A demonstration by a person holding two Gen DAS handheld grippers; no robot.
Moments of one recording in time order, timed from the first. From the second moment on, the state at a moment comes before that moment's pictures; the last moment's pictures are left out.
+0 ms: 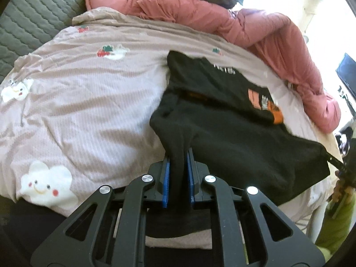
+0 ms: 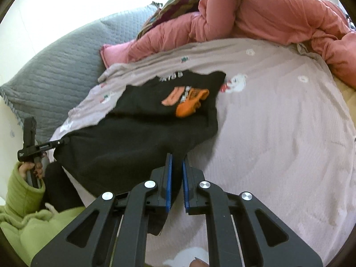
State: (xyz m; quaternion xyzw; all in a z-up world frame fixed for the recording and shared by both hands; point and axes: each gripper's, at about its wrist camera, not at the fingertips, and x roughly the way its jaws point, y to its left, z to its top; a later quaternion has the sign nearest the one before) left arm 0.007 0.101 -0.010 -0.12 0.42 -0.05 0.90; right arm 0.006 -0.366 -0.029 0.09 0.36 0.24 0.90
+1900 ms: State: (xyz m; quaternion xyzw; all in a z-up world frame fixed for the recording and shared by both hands) left arm 0.208 0.128 -0.021 -0.19 0.37 -0.01 0.91; right arm 0.213 -0.357 -0.047 0.09 0.39 0.07 0.92
